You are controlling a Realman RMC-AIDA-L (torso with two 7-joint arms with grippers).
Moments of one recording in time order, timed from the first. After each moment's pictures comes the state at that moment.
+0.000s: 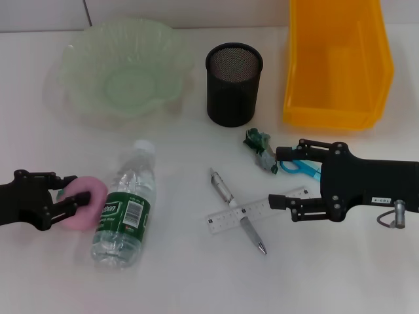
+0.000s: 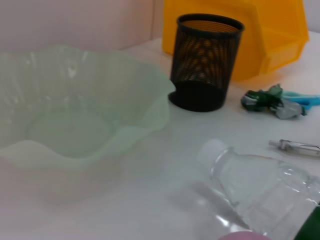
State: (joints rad) left arm -0.32 -2.06 0.63 0.78 2.18 1.46 -1.26; right arm 0.41 2.09 -0.88 -0.65 -1.84 -1.65 1.08
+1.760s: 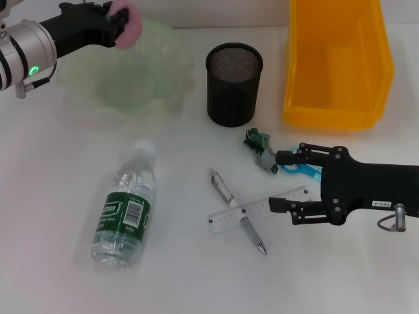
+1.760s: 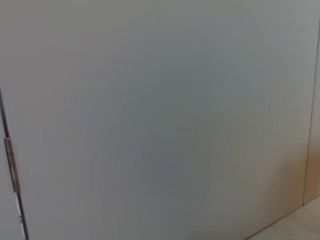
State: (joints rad) left arm -0.73 -2.08 0.73 0.52 1.74 0.83 -1.22; right arm 0.41 2.09 -0.88 -0.63 -1.84 -1.65 1.10
